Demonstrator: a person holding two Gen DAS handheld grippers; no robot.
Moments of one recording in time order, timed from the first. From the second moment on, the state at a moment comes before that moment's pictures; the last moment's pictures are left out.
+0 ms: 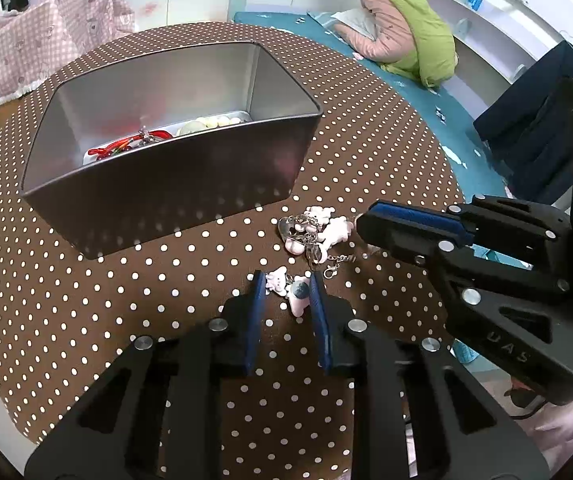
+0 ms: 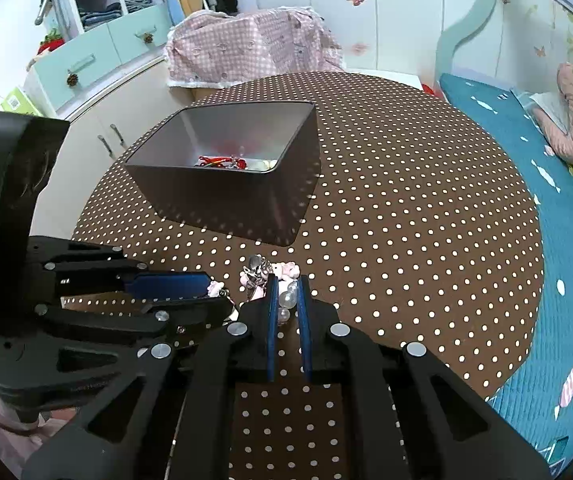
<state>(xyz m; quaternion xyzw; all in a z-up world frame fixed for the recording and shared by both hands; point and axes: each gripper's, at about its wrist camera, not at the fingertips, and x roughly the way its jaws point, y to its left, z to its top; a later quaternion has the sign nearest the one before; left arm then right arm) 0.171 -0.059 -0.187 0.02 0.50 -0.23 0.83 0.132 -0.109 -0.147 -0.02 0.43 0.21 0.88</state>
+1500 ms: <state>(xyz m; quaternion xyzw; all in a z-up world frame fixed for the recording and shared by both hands) 0.164 -0.024 -0.185 0.00 0.51 -0.24 0.83 0.139 -0.092 -0.167 -0.09 0.44 0.22 0.87</state>
